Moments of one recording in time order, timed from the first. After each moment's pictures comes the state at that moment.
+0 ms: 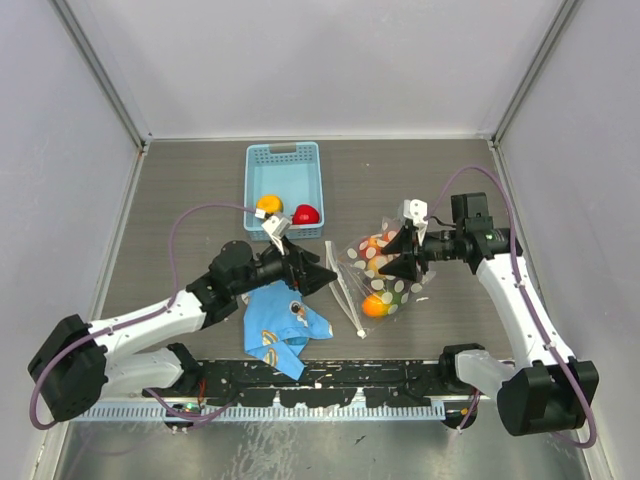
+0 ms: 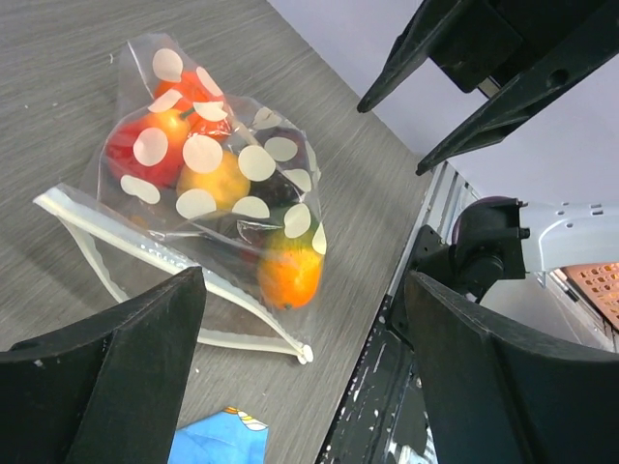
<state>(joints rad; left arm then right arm) -0.82 1.11 0.54 0.49 0.30 -0.55 0.09 1.08 0.95 -0.83 -1.14 -0.84</state>
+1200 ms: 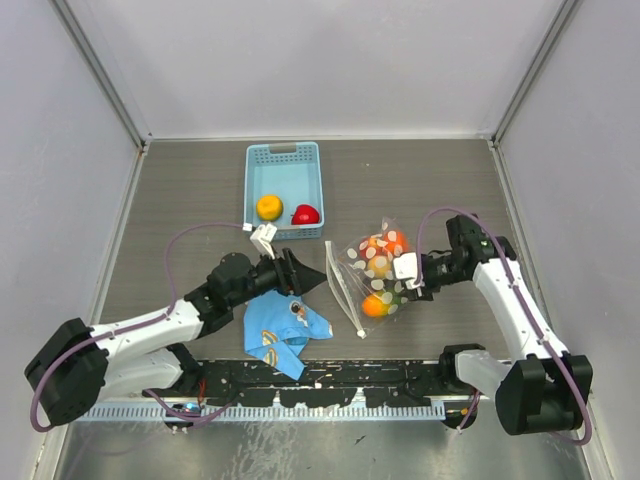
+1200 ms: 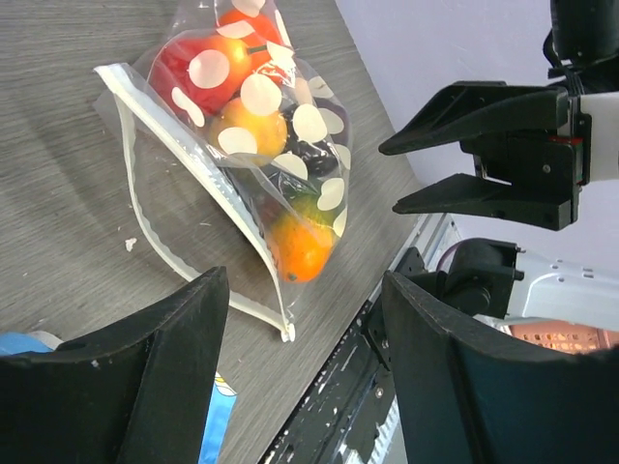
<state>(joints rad) -0.82 1.08 0.41 0.50 0.18 -0.81 0.07 1.08 0.84 -1.10 -0.90 -1.67</state>
